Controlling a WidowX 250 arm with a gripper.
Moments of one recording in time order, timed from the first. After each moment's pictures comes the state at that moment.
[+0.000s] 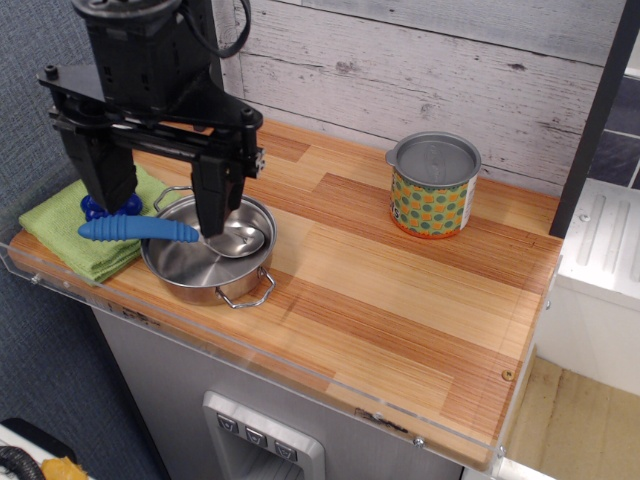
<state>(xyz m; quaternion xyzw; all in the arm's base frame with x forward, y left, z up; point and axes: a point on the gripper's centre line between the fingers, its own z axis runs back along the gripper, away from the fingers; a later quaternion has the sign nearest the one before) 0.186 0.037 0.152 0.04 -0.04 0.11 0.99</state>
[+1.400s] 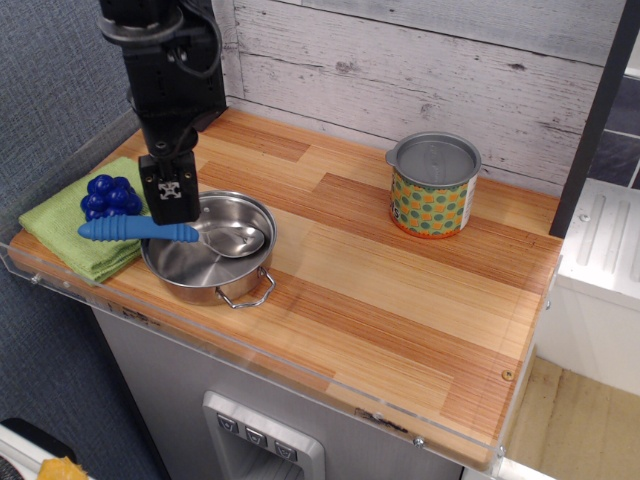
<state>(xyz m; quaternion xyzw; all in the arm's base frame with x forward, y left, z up) 0.239 0.088 0.101 0.03 -0.01 -0.42 0.91</state>
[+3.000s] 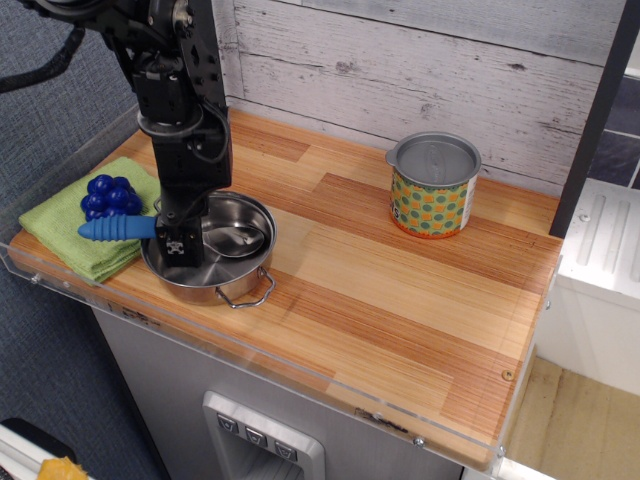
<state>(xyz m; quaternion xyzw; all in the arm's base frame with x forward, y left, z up) 0.261 0.108 0.031 0.05 0.00 -0.48 0.88</state>
